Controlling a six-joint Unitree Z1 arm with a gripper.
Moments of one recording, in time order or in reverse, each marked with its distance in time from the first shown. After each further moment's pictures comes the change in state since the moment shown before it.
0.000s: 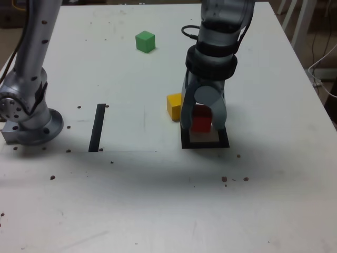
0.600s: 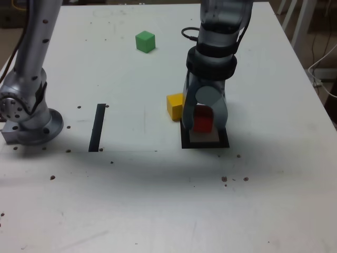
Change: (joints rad) arm 0.021 0.003 0.034 -0.055 -0.007 0.014
